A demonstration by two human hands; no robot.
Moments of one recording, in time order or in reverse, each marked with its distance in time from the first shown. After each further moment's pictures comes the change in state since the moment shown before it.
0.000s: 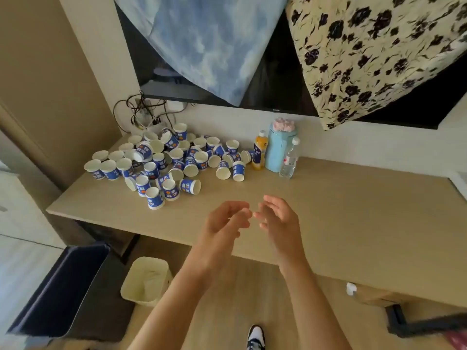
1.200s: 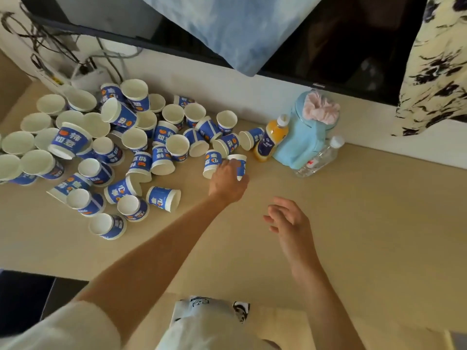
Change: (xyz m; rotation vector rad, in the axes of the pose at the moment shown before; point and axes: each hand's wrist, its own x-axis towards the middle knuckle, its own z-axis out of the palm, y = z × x) left_hand 0.455 -0.169 -0.008 0.736 -0.133 -0.069; right_hand 0.252 0.055 0.066 -0.130 0.132 0.379
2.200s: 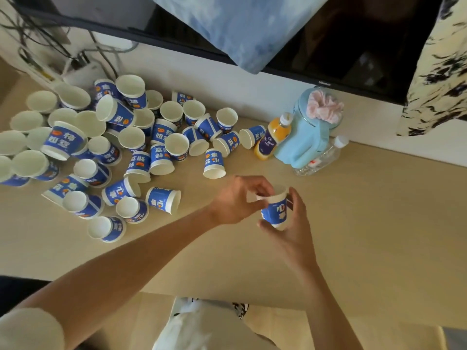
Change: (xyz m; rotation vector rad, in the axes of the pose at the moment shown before) left_hand -0.046 0.011 -0.034 -0.410 -0.280 0.497; right_hand 0.012 0.020 0.004 -0.389 0.051 -0.199
